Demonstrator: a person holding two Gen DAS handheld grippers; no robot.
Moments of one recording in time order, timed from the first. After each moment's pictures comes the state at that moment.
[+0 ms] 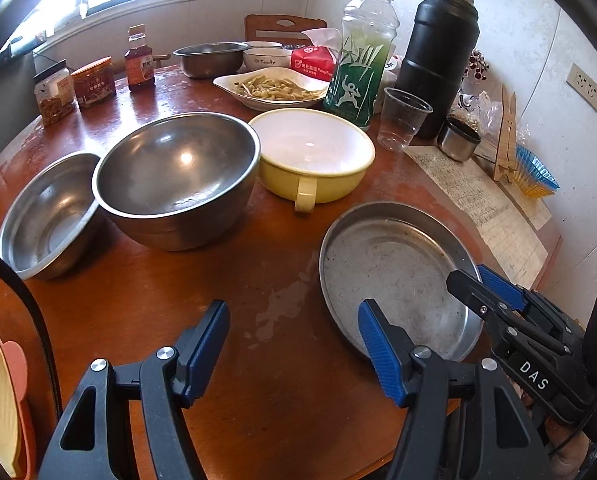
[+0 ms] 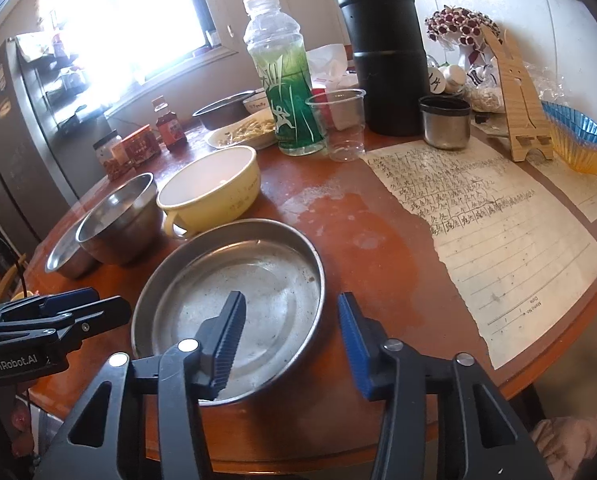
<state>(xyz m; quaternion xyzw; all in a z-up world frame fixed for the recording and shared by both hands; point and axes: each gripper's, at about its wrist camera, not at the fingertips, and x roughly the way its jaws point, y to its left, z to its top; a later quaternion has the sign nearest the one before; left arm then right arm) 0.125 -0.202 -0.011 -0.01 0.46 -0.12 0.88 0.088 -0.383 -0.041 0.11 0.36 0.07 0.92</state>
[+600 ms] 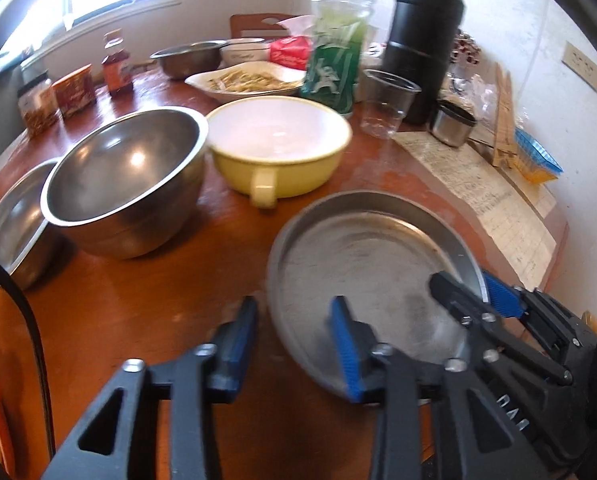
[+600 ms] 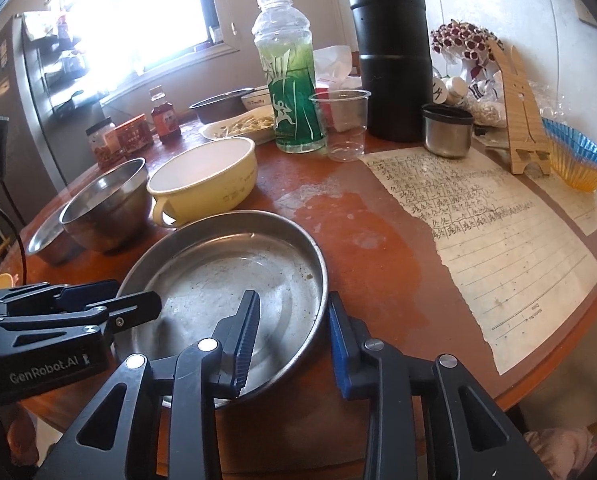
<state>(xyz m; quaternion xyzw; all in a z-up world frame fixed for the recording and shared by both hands) 0.132 -0.235 -0.029 0.02 0.45 -0.13 0.88 0.093 -0.367 -0.050 0.07 0.36 0.05 0.93</state>
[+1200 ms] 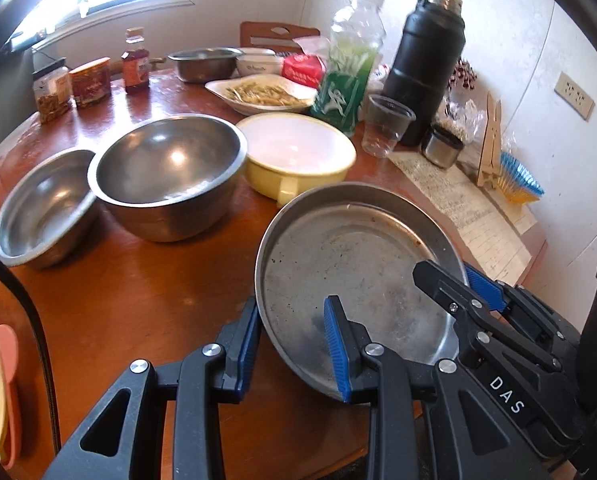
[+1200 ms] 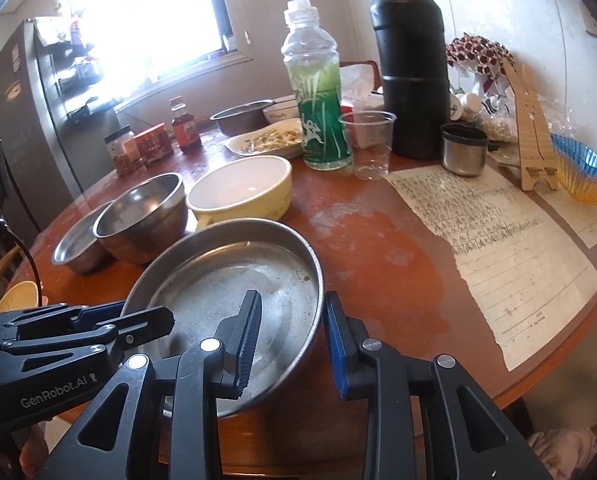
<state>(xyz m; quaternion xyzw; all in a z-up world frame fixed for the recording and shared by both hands) 0.107 -0.198 -0.003 -0.03 0.44 -0.13 0.89 0.081 -0.347 -0.021 0.08 0.34 0.08 0.93</state>
